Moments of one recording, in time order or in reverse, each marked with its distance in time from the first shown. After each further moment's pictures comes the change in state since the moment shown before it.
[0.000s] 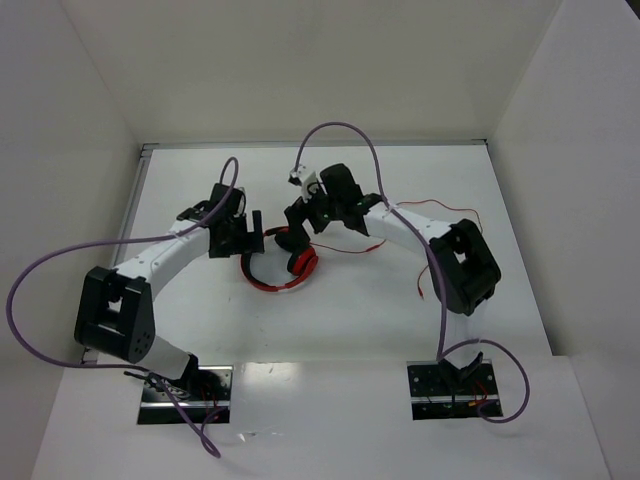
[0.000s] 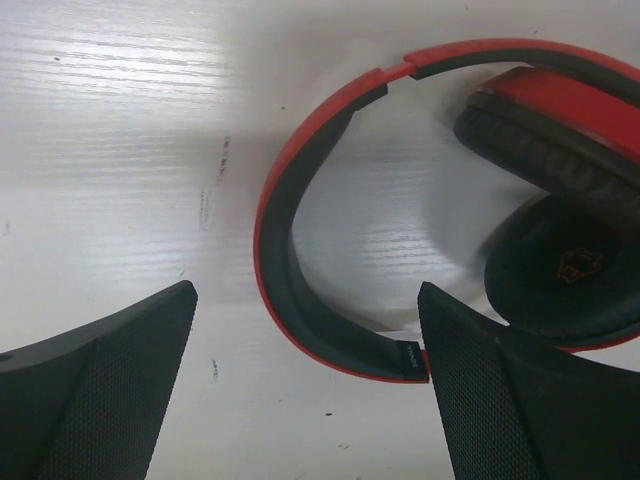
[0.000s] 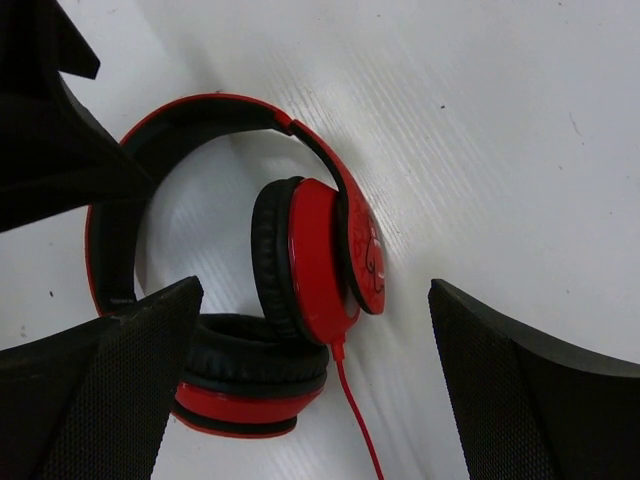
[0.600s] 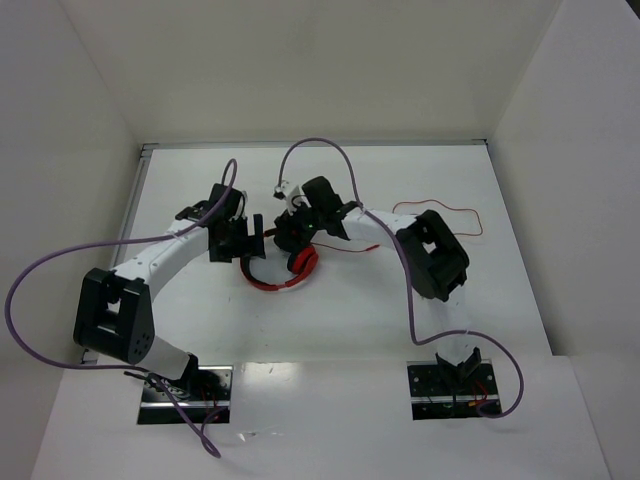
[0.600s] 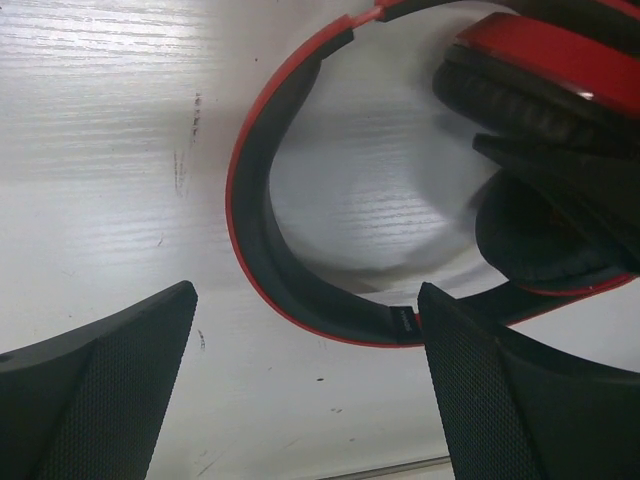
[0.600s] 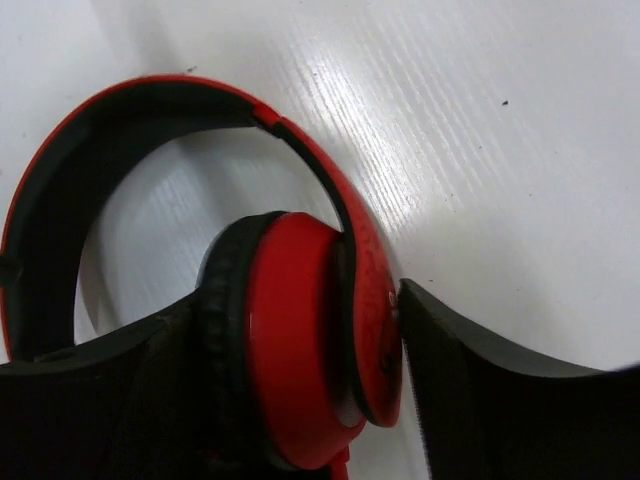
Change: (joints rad) left arm 0.016 -0.018 0.012 -0.073 0.074 0.006; right arm 0.044 0.212 0.078 0.061 -0.021 -0.016
